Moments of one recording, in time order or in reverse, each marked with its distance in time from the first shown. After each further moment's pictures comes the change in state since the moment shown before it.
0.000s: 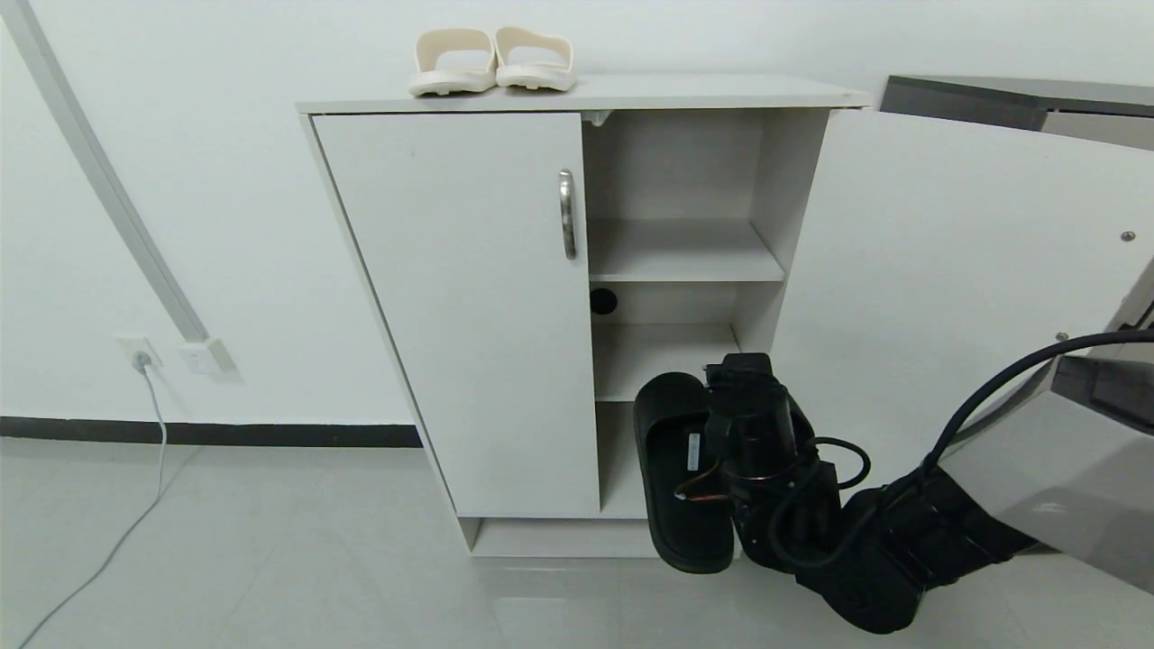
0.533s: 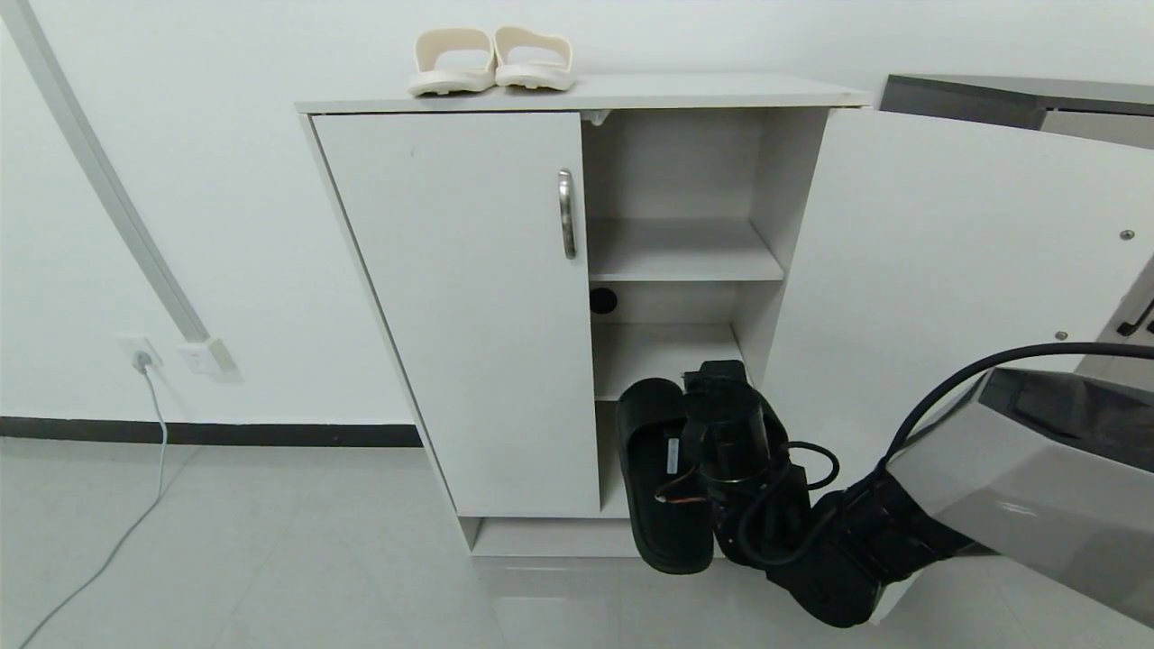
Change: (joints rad) left arm -0.001 0.000 0.000 0.001 -0.003 0.002; right arm 0.013 0.077 -0.069 -0.021 0.041 -0.002
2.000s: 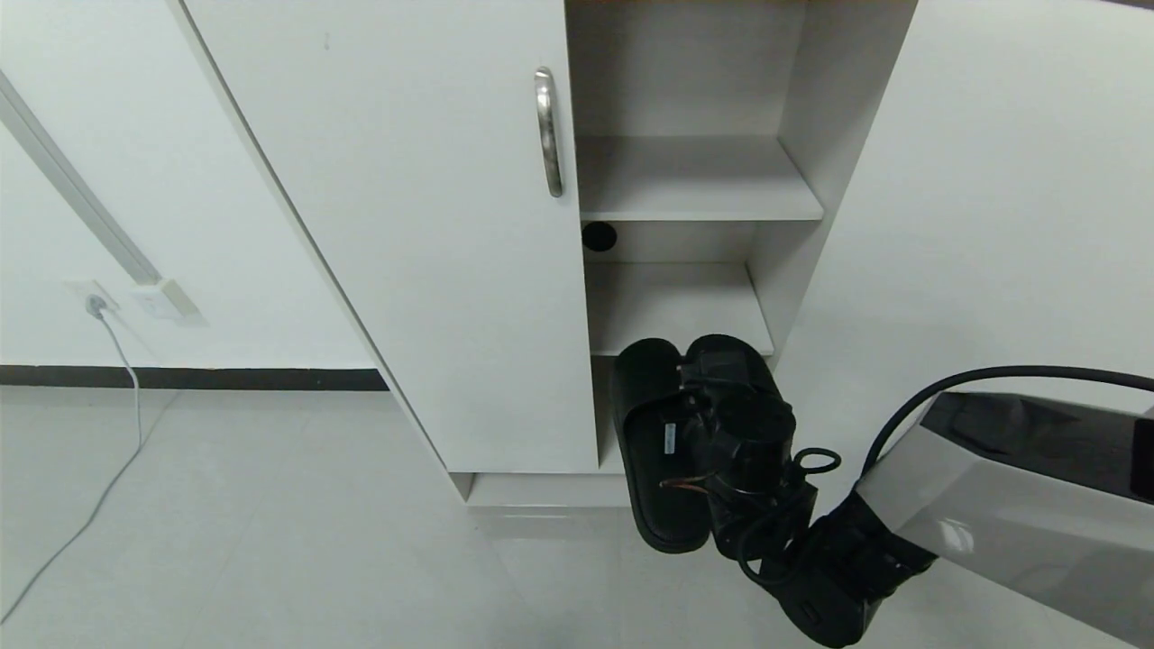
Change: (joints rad) left arm 0.000 0.001 0.000 -0.001 0.003 0.000; right arm 0.003 0.068 0.049 -0.446 0.000 -0.262
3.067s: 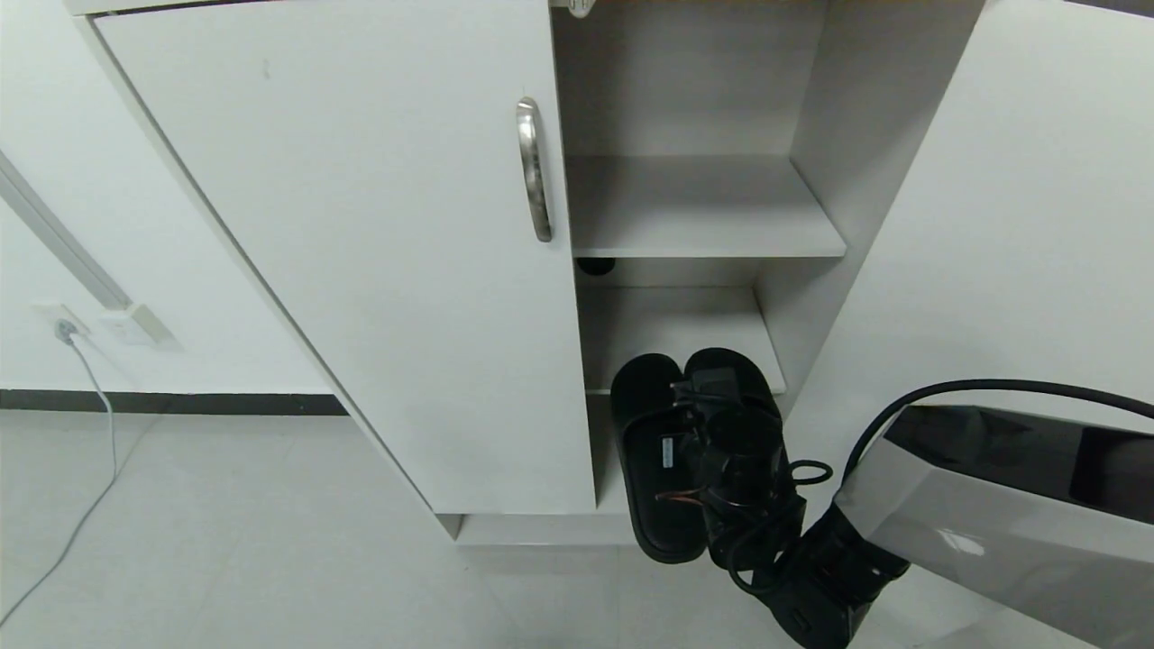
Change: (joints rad) left arm 0.000 0.000 0.000 0.000 -0.001 0.003; right arm -0.004 0.051 -0.006 -0.009 -0.006 -0.010
